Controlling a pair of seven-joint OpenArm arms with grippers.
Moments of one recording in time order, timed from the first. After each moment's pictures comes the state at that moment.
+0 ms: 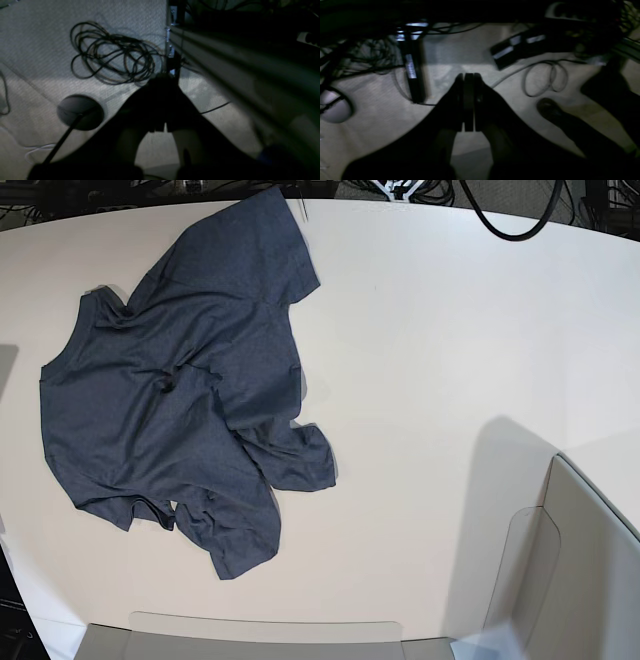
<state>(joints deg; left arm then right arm) 19.2 2.0 -5.4 29.4 0.1 -2.7 -0.7 -23.8 4.5 2.4 32.6 -1.1 -1.5 1.0</state>
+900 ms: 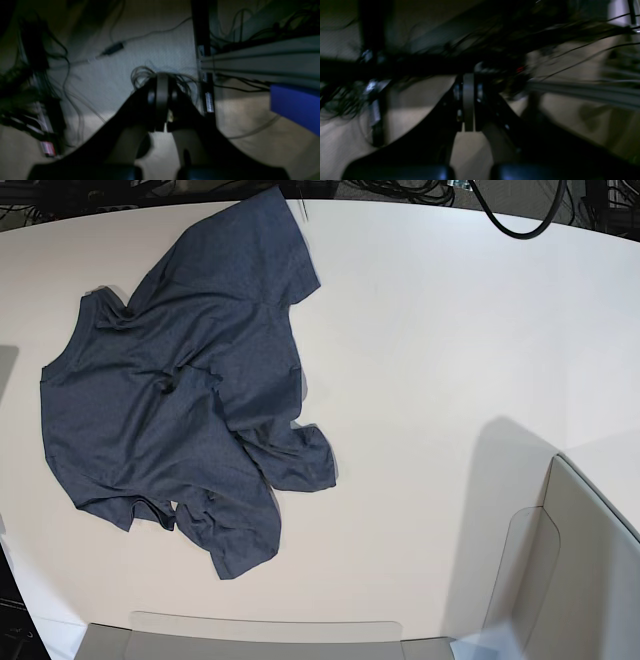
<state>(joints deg) 54.4 -10.1 -5.2 85.5 -0.1 -2.9 0.0 -62.1 7.1 18.1 94.4 -1.2 -1.0 0.7</state>
